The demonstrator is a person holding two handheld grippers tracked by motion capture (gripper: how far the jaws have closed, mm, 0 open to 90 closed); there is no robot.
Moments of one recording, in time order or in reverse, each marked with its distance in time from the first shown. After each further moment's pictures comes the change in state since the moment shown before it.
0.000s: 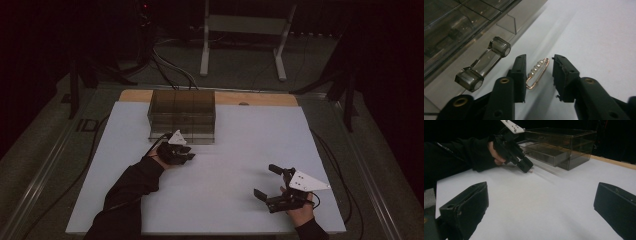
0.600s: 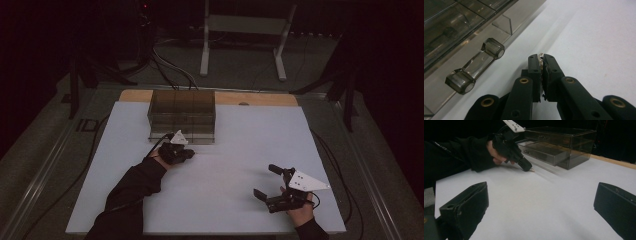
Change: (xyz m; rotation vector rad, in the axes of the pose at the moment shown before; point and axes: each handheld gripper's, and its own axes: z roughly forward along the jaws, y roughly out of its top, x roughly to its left) left arm -0.006 0.004 0.001 0.023 0.012 -0.028; right arm 0.000 0.000 0.000 0.006 -0.004 -0.005
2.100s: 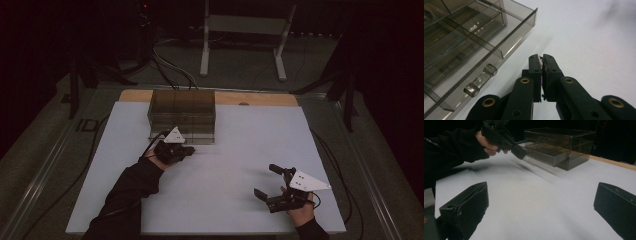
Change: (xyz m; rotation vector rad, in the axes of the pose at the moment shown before) left arm -0.015 0.017 -0.040 -0.097 -0.015 0.020; right arm 0.000 0.001 -0.001 -0.005 -0.002 -0.001
